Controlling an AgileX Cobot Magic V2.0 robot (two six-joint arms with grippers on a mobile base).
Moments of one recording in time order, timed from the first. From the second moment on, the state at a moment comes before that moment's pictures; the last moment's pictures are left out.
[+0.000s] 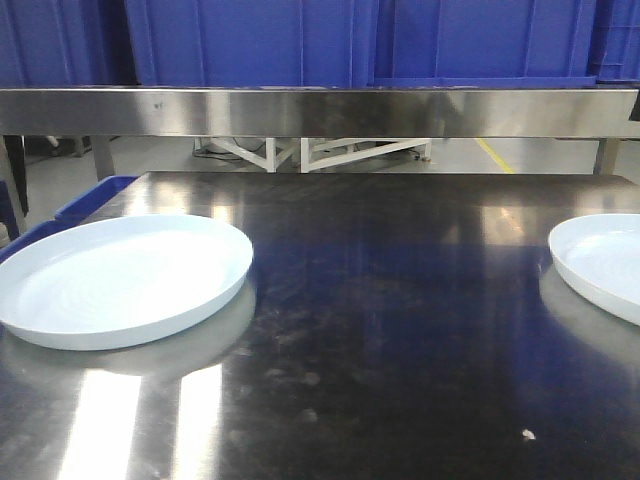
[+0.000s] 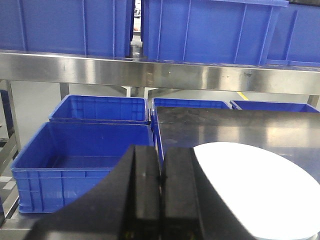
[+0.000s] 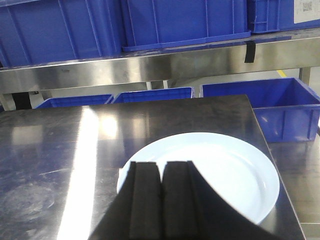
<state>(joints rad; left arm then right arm) -0.16 -0.01 0.01 0.07 0.08 -0.12 0.06 -0.01 0.03 0.00 0.08 0.18</state>
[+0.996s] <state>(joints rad) -0.22 0.94 -1.09 0.24 0.88 -0.12 0.06 -0.01 0.03 0.00 0.08 0.18</state>
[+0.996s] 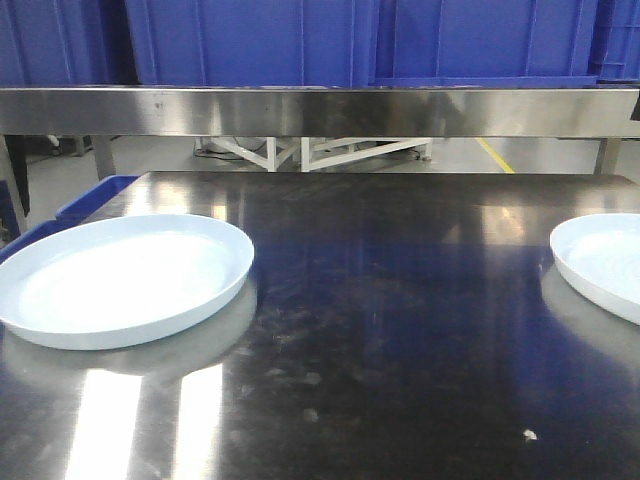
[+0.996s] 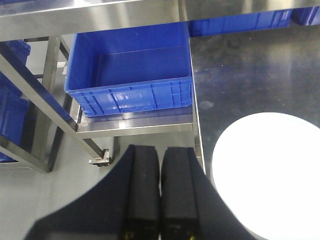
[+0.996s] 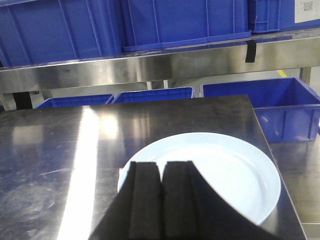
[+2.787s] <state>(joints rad) -0.22 1.00 -1.09 0.26 0.83 -0.12 0.06 0.67 -0.62 0.00 0.56 0.23</state>
